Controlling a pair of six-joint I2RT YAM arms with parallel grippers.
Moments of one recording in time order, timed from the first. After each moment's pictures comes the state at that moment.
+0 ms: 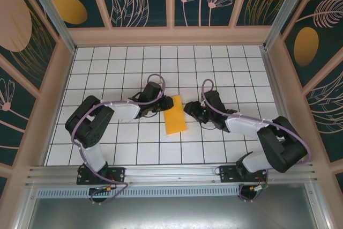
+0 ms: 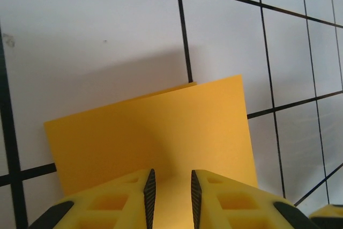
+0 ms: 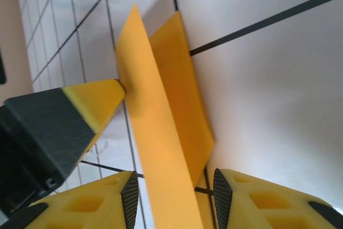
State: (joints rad) left arm -0.65 1.81 0.88 0.15 0.22 -0.78; right arm 0.58 1.42 0.54 0.15 -0.31 1.02
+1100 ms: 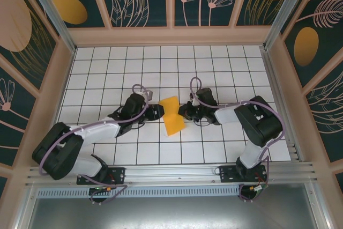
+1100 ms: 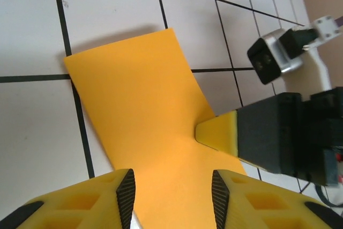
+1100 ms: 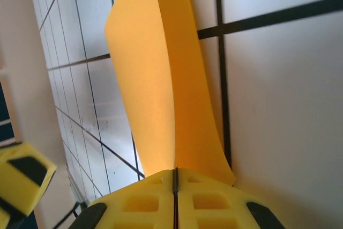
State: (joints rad) left arm -0.65 1.36 0.52 0.22 0.22 -0.75; right arm 0.57 1.73 0.62 0.36 -0.55 1.00
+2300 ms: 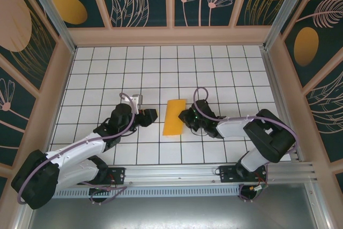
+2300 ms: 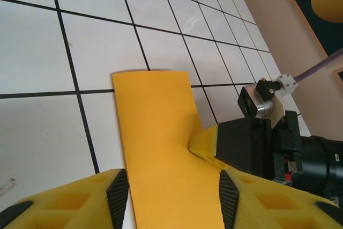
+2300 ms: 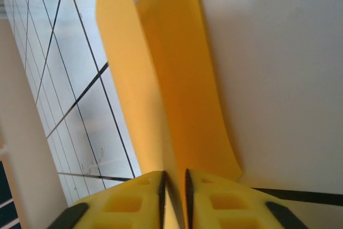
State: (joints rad) left arm -0.66 1.05 0.36 0.25 0.16 -0.71; right arm 0.74 1.54 0.49 0.35 -0.17 1.32
